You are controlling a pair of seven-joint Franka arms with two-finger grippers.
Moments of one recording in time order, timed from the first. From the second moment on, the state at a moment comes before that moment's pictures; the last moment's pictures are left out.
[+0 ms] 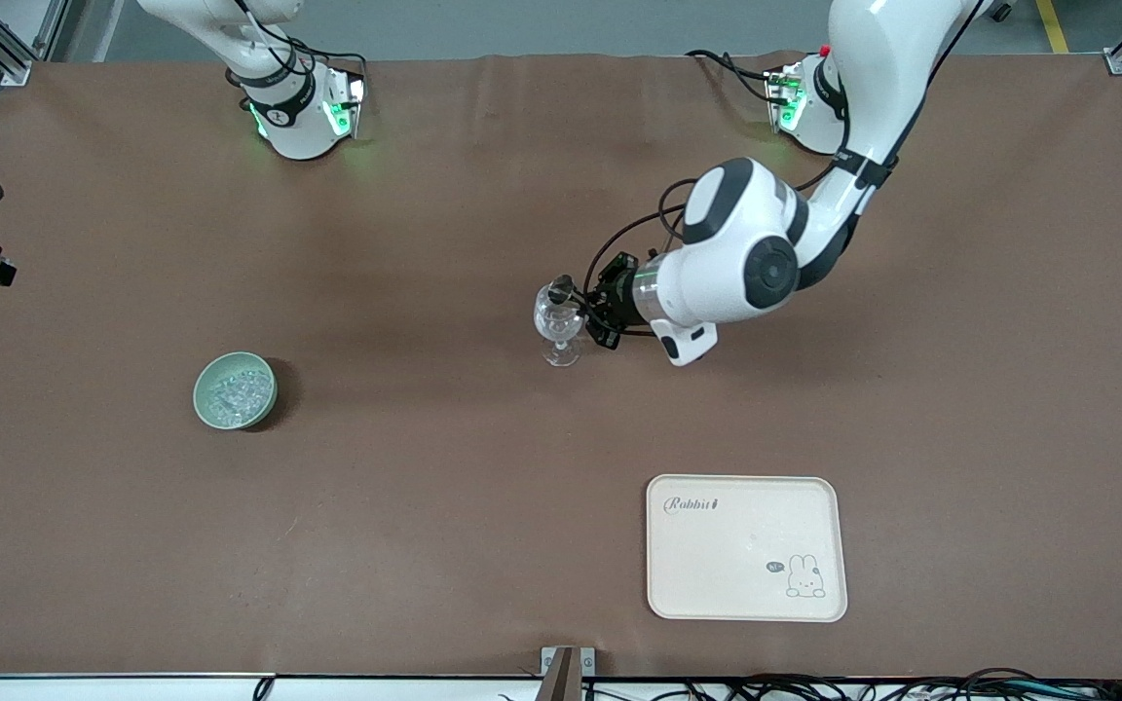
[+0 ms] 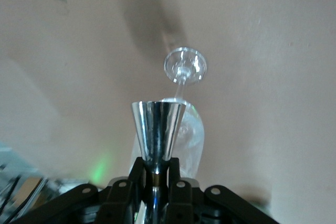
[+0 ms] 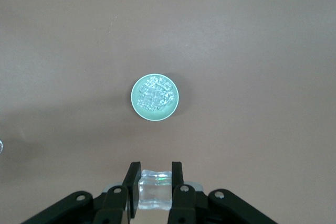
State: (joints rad) left arm -0.30 0.47 -0.35 -1.68 -0.59 2.11 -1.62; right arm -0.05 0.11 -0.04 -1.35 -0.01 1.42 0.03
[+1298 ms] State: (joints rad) left arm 0.23 0.93 -0.33 -1.33 -1.06 2.10 -1.01; right arm 0.25 0.32 0.38 -1.35 0.03 1.64 0.98
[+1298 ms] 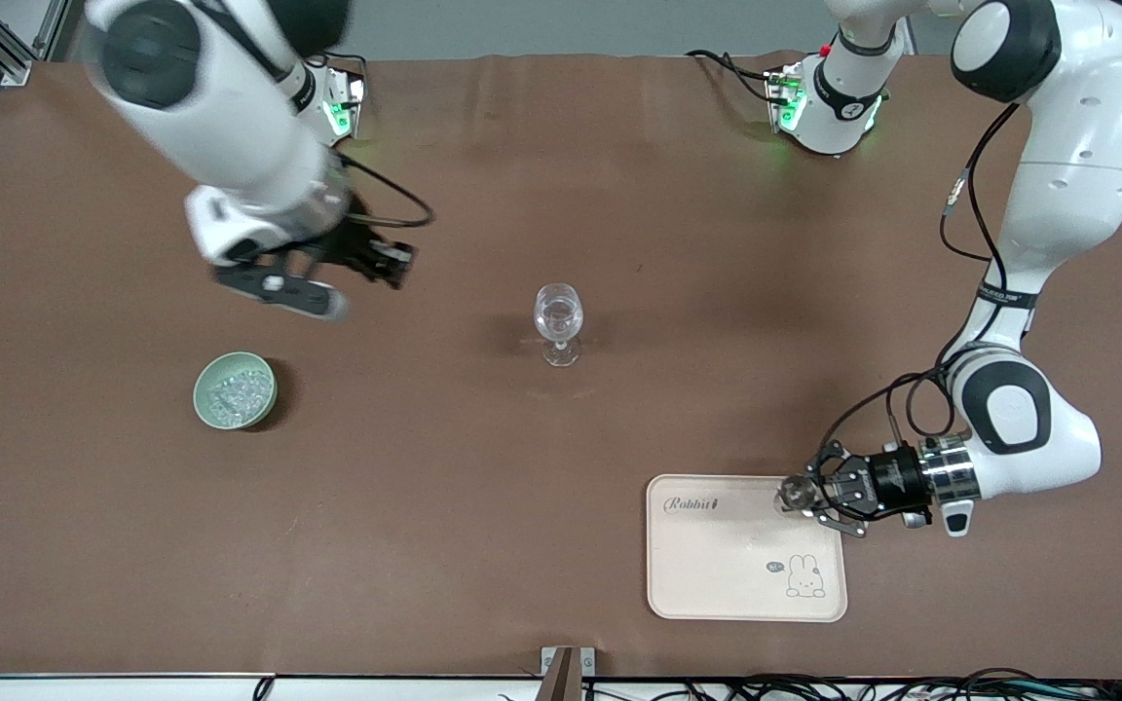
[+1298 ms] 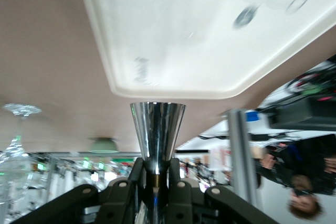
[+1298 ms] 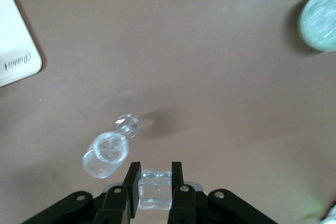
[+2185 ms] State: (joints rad) left arm 0.24 1.14 -0.34 -1.24 -1.34 2.20 -0.84; right arm 0.48 0.57 0.37 -1.35 -0.07 1.86 1.22
